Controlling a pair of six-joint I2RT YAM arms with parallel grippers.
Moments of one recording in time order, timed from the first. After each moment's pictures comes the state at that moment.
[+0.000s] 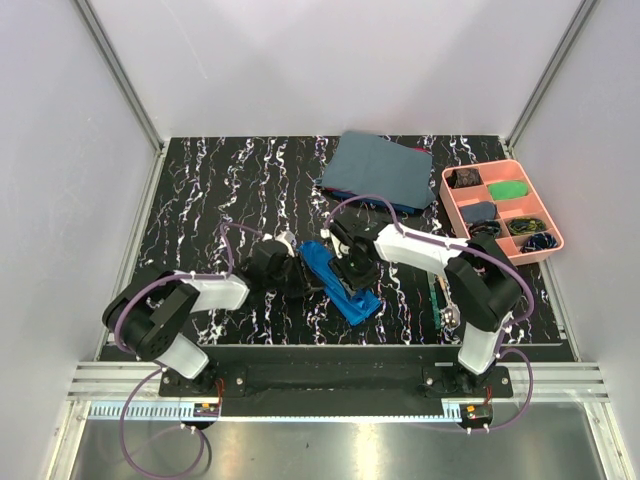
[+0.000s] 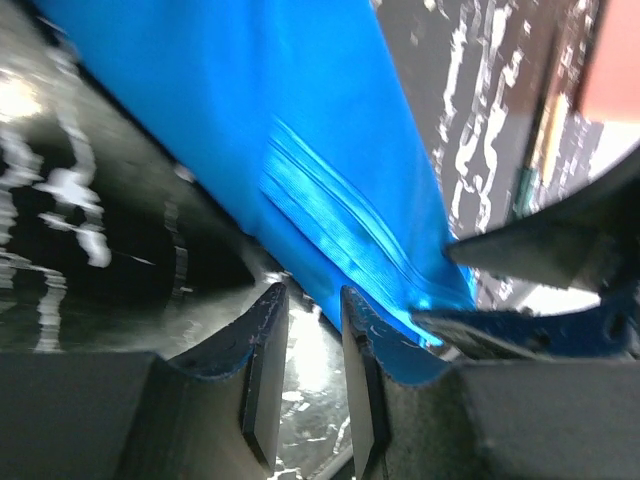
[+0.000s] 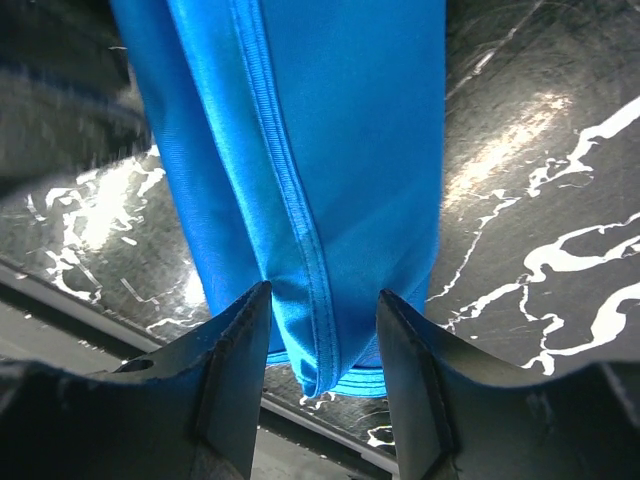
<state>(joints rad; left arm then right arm) -0.63 1.53 0.51 0.31 0.27 -0.99 0.77 1.81 1.21 -0.75 -0.13 0.17</state>
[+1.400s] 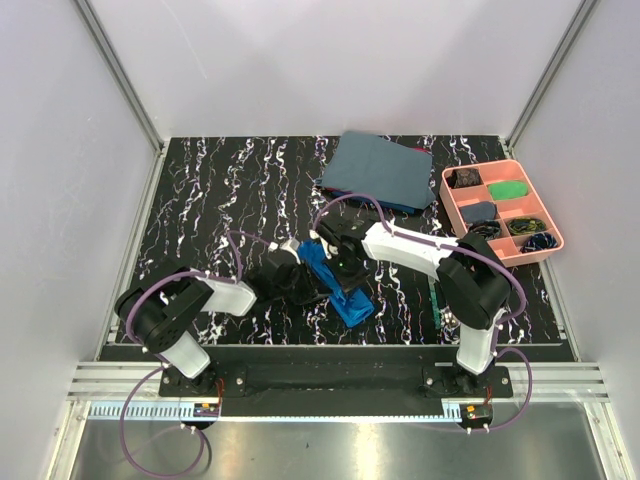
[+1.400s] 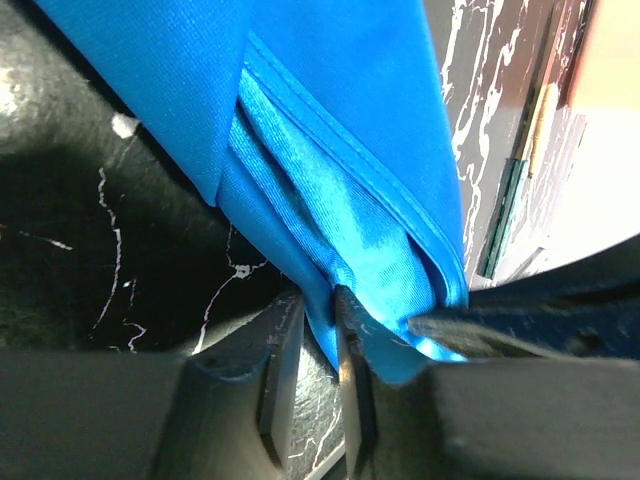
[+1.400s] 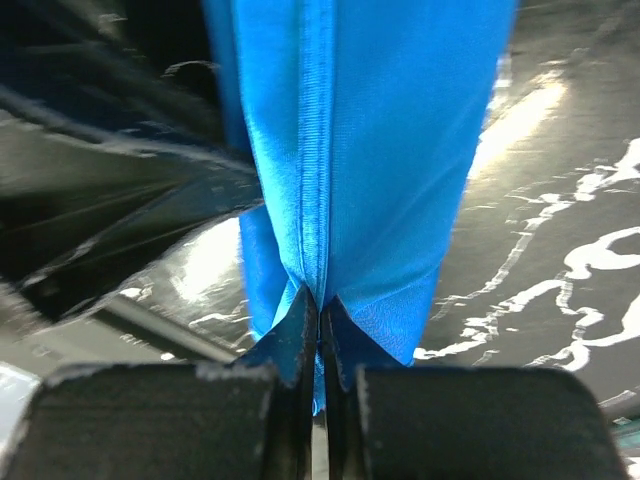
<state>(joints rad) -0.73 1.60 0.47 0.46 0.21 -1.11 0.84 1.86 1.32 -0.84 -0.10 0.22</state>
